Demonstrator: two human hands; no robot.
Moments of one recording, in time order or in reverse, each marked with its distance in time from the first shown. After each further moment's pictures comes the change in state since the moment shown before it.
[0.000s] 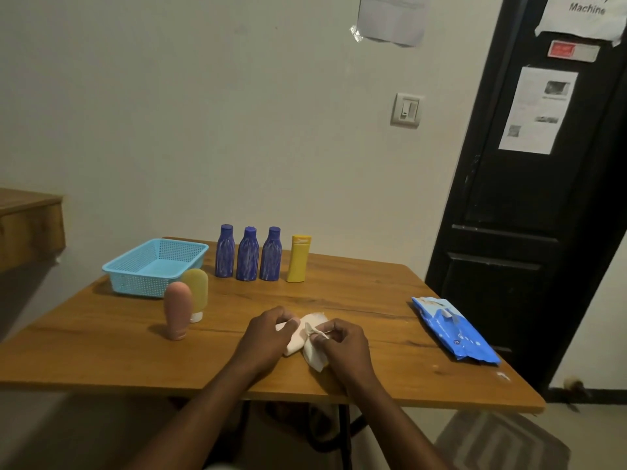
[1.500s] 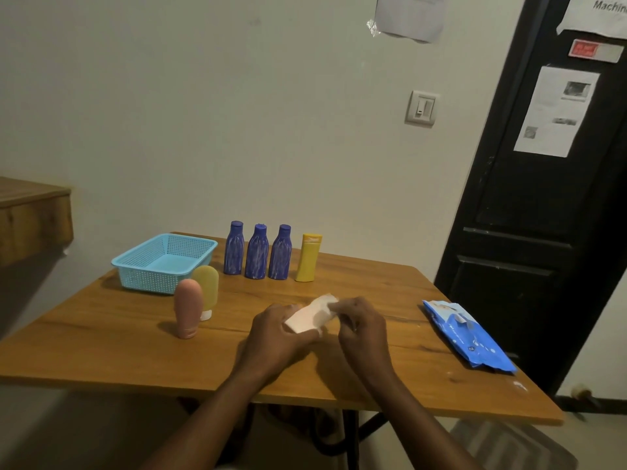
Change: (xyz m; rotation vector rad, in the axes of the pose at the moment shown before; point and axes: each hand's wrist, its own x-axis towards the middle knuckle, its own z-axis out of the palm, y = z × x) left_hand -0.016 0.009 -0.009 -0.117 0.042 -0.006; right_hand 0.014 -0.019 -0.006 -0.244 0.085 -0.414
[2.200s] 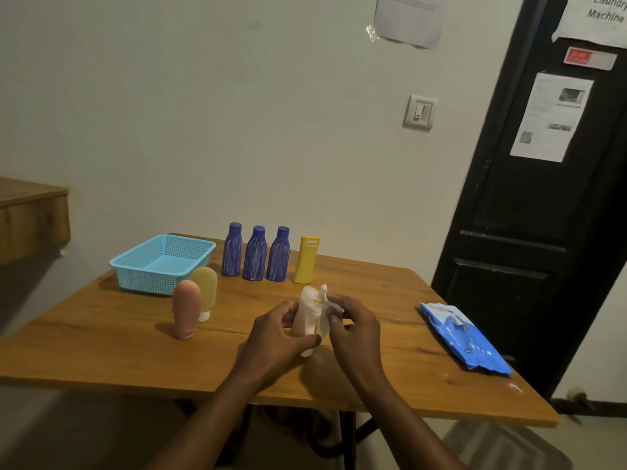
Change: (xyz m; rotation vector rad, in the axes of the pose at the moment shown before) left_hand 0.000 0.001 0.001 -0.038 -0.029 0.080; right_hand -0.005 -0.031 0.006 0.182 0.081 0.091
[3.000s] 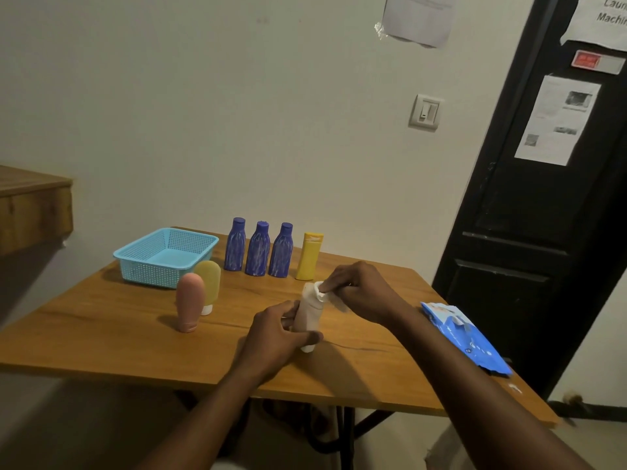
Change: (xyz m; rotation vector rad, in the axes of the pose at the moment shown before) left_hand 0.002 -0.005 -0.002 -0.015 0.004 -0.049; right_hand 0.074 -0.044 -0.034 -0.437 -0.578 -0.148
